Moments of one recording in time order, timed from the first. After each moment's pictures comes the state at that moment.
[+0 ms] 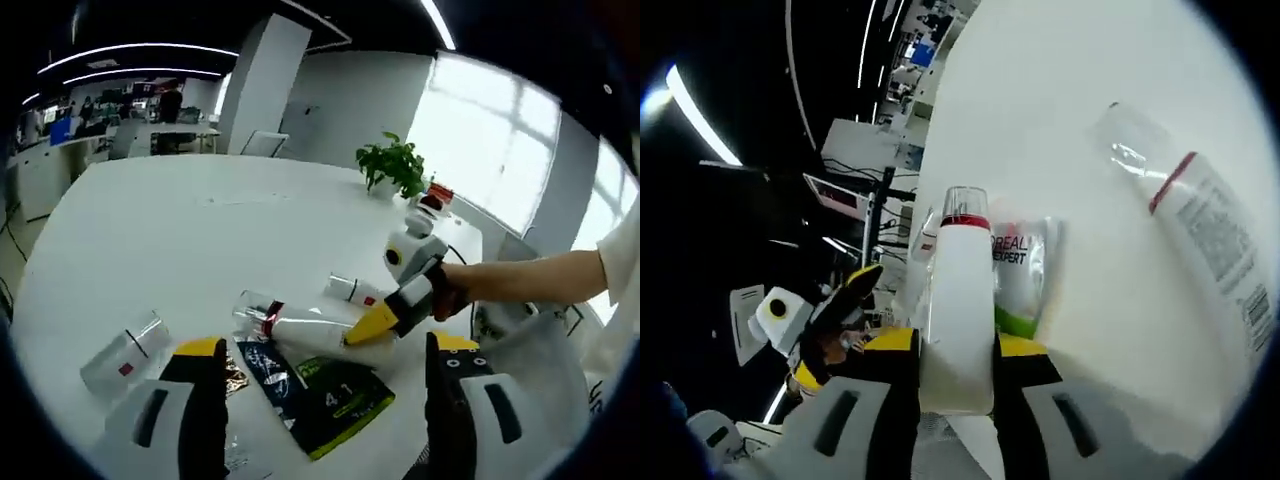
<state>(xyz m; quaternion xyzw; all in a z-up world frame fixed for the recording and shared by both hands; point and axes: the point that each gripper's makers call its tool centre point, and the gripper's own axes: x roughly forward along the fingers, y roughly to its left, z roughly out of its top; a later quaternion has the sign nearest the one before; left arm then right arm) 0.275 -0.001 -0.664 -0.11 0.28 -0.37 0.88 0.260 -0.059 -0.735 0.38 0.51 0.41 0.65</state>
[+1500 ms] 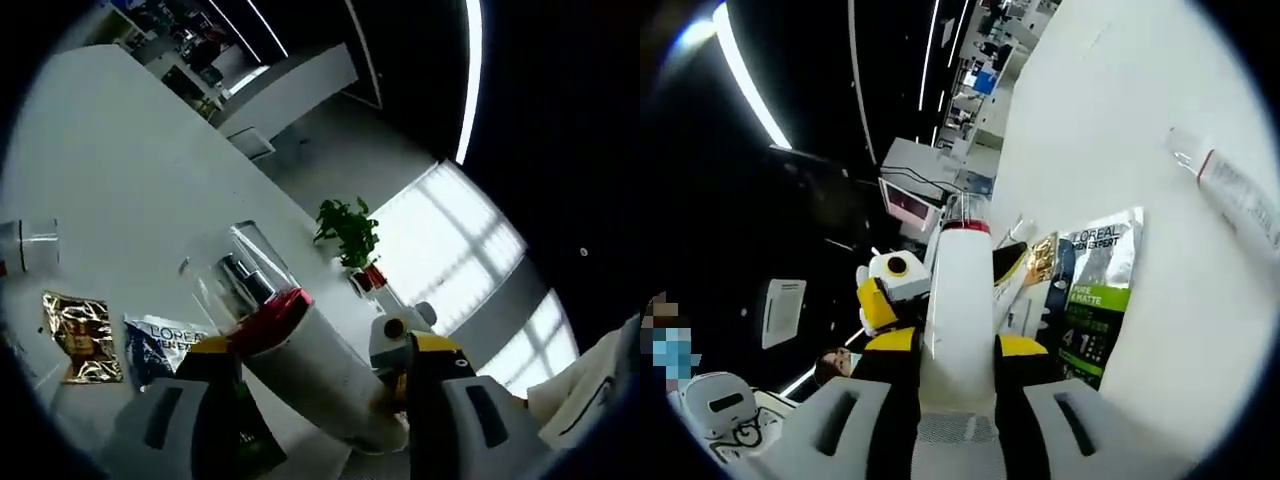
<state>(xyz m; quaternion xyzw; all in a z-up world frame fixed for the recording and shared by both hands) 0.278 -0.054 -0.646 -0.37 0.26 -0.42 0.79 0.217 -0.044 -0.655 0.41 0.39 0.48 0.67</state>
